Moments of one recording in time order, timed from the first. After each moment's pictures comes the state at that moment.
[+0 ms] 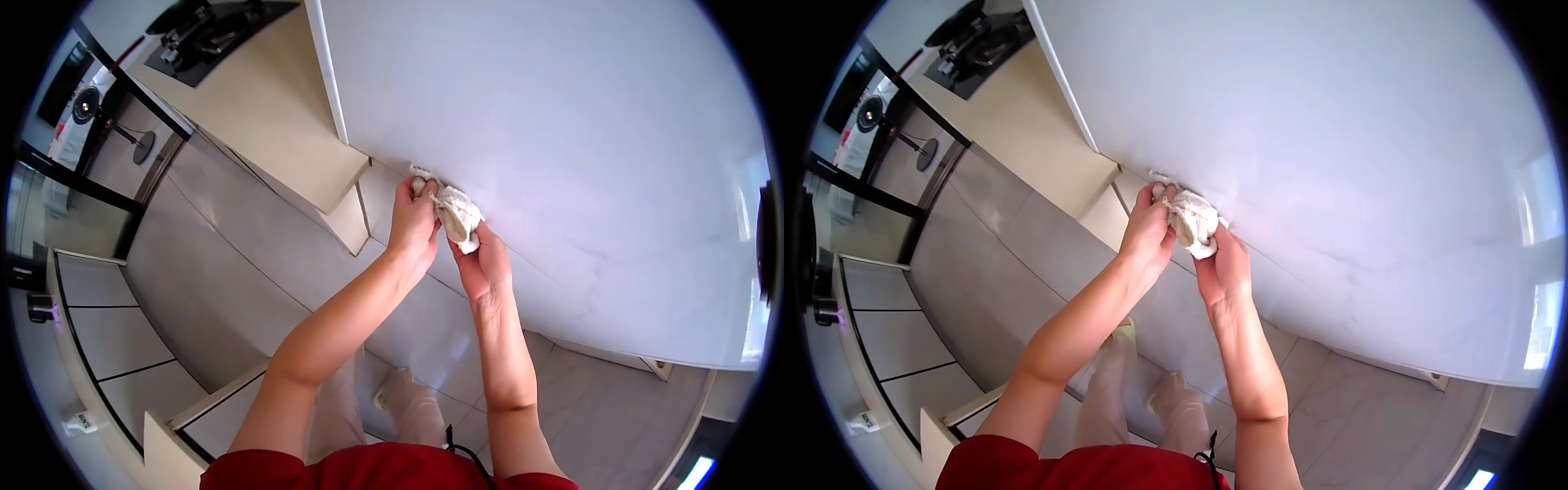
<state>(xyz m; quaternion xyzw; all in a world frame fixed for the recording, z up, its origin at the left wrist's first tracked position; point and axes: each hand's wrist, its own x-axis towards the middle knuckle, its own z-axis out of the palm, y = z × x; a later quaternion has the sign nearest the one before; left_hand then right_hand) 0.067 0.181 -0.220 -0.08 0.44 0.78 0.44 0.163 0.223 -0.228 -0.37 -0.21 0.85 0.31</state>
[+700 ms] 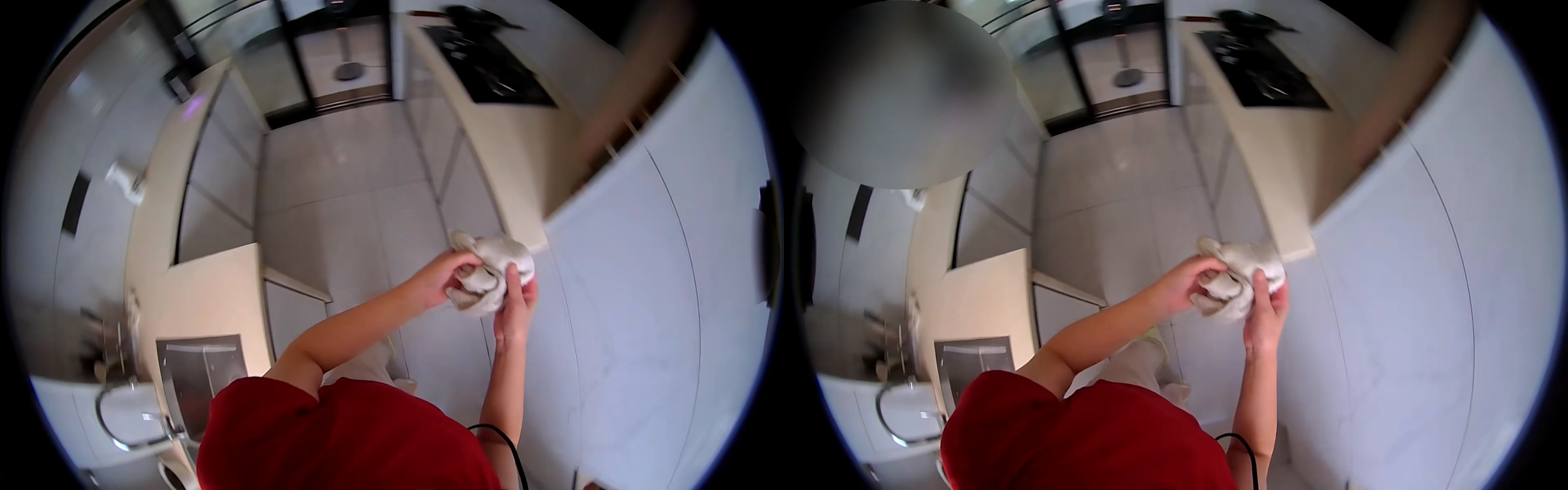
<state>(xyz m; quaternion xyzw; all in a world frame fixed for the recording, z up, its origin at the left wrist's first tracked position) 0.041 -0.128 -0.111 0.01 0.33 0.84 0.43 0.114 0.013 -0.093 -0.15 -0.46 0.86 0.15</state>
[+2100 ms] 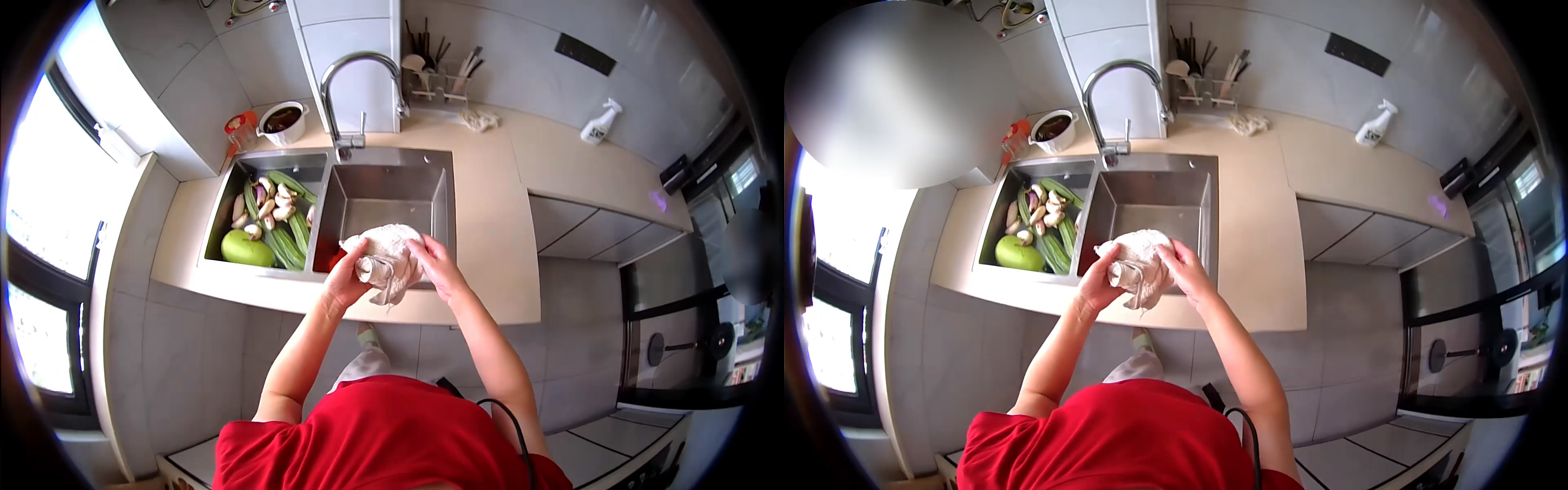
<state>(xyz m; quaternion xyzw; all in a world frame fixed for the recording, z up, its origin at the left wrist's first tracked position) 0.385 -0.464 -0.140 -0.29 0.03 0.76 -0.58 0.196 -0.526 -0.112 0.49 -0.35 0.35 -0.71</state>
